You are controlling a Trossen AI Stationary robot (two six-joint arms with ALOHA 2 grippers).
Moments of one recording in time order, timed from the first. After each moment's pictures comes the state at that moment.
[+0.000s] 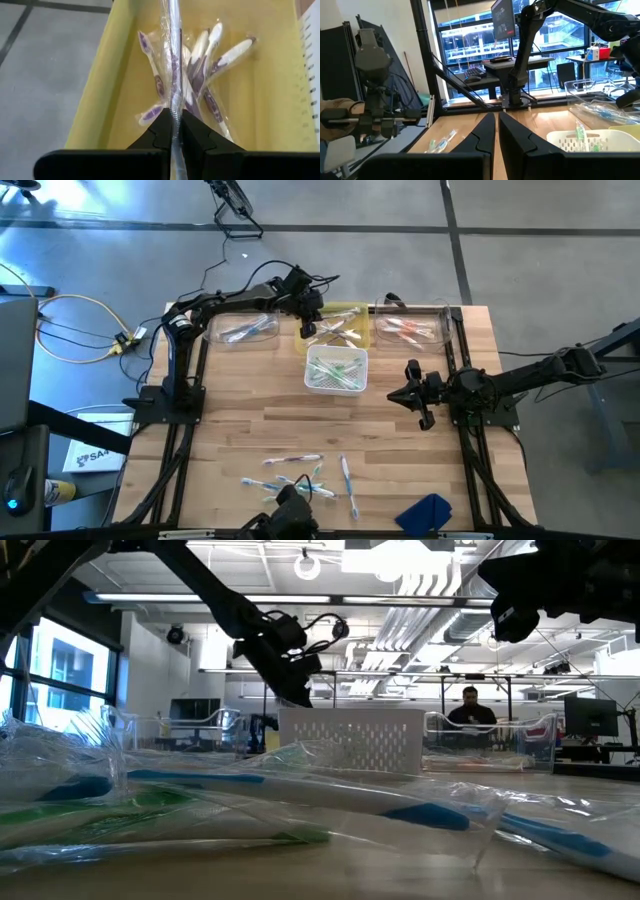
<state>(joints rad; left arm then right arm) 0.68 1.96 1.47 -0.31 0.29 0.44 0.13 0.72 0.09 0.78 0.00 0.15</state>
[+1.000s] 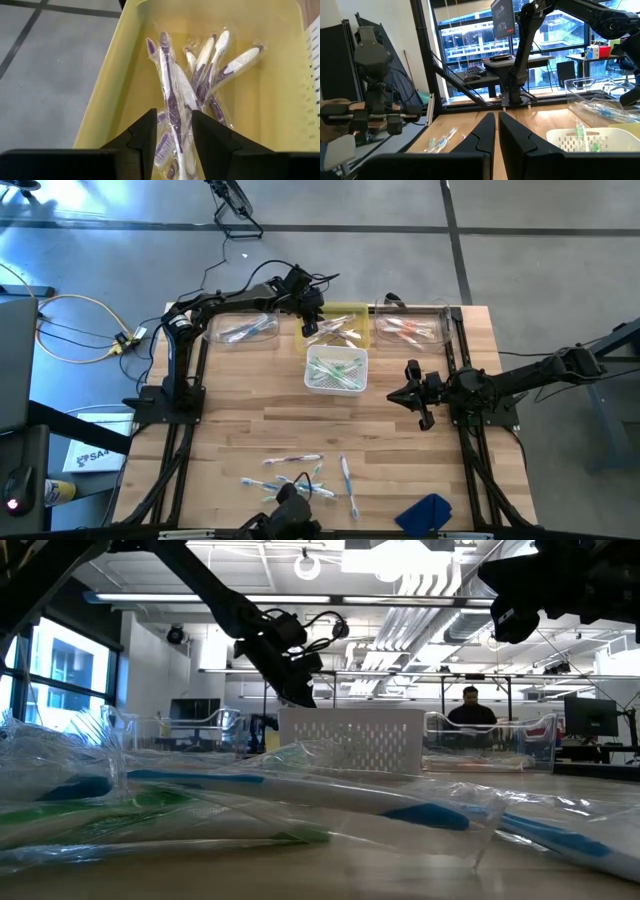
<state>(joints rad) 0.68 1.96 1.47 -0.28 0.28 0.41 0.13 0.72 0.09 0.77 0.00 0.15</state>
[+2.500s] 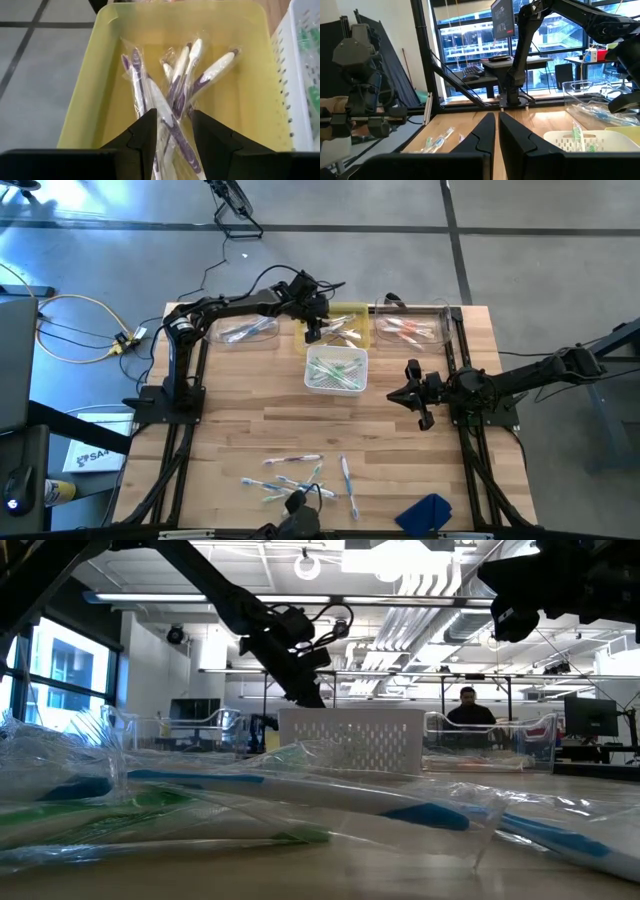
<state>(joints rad) 0.62 1.96 1.47 -0.27 0.27 0.47 0.13 0.72 0.09 0.77 0.01 0.13</state>
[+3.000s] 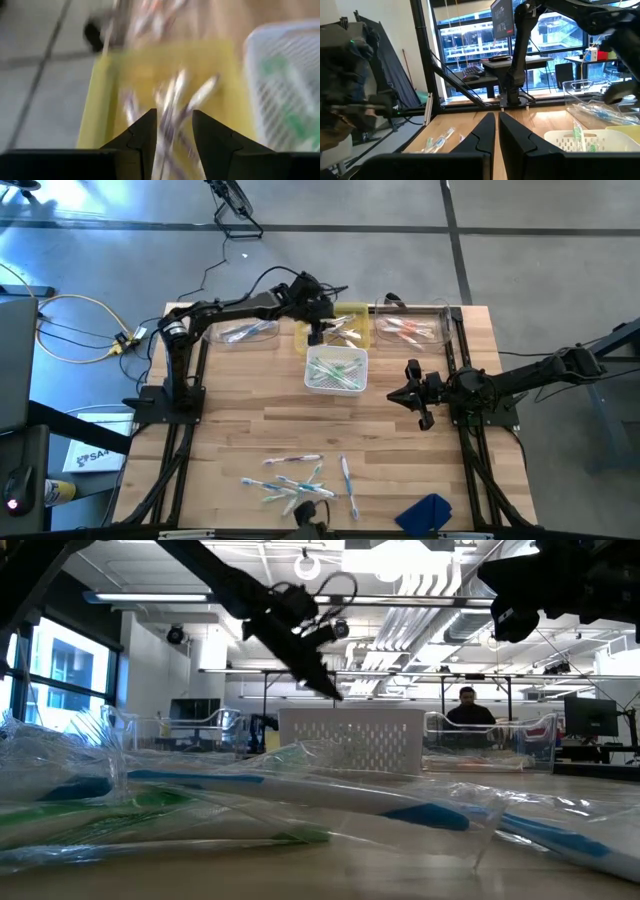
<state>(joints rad) 0.57 1.90 1.47 -0.23 0.26 0.54 0.13 0.72 0.09 0.77 0.01 0.13</state>
